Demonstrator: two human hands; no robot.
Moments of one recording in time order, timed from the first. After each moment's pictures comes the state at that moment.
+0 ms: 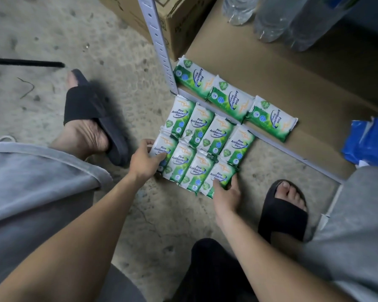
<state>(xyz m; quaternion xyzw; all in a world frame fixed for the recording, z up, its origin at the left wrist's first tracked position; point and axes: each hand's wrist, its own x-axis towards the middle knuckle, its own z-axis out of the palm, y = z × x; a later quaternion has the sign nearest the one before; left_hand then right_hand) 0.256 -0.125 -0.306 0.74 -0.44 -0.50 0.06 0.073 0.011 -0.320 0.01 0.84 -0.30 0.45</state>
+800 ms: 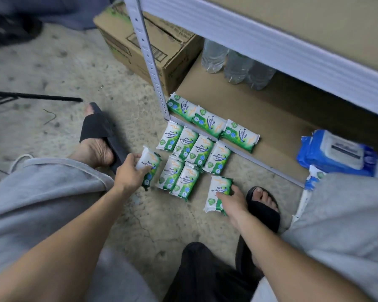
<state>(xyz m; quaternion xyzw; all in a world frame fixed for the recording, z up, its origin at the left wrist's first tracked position) 0.267 -0.100 -0.222 0.75 -0.50 -0.42 0.10 0.002 0.034 -0.258 -0.09 0.83 -0.22 0.51</state>
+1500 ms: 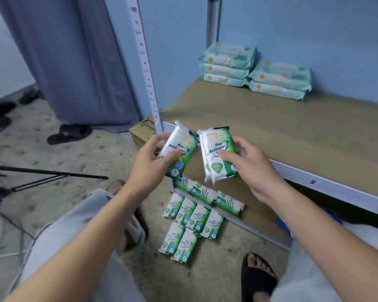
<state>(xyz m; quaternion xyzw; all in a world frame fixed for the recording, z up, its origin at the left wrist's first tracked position) 0.172 -0.104 0.091 0.49 -0.59 -0.49 0.42 -0.046 -0.052 0.096 -0.43 0.61 -0.49 0.46</state>
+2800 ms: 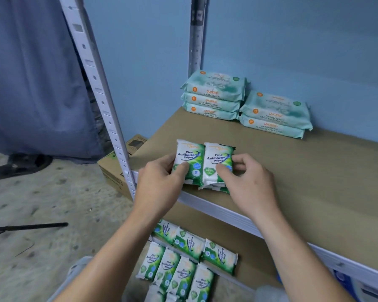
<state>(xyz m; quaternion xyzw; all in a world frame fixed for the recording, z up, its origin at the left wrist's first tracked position) 0.088 -0.218 0.097 0.54 -0.66 -0.39 0.36 -0.087 -0.165 0.096 -0.45 0.75 -0.45 0.19</state>
